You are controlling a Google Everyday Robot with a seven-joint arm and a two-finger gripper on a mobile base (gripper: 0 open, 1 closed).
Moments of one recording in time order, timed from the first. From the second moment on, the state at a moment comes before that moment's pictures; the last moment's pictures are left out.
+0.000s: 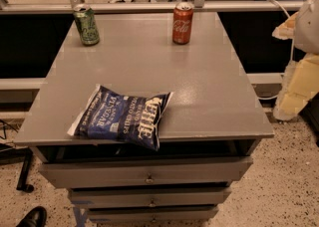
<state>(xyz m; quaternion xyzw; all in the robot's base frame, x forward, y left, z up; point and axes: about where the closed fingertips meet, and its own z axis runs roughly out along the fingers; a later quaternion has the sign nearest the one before) 0.438 -0.217 0.976 -0.60 0.78 -0.03 0.16</state>
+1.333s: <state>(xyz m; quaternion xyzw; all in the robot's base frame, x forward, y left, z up) 0.594 -0.238 0.964 -0.51 0.78 -0.01 0.35</state>
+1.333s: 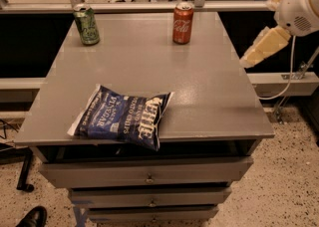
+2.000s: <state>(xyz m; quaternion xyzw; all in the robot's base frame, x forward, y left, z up) 0.723 -0.204 0.941 -0.43 0.77 0.08 0.46</state>
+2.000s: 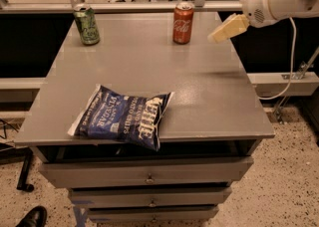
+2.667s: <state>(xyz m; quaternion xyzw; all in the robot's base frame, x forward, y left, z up) 0.780 -0.127 0.920 -0.41 0.74 0.18 0.50</state>
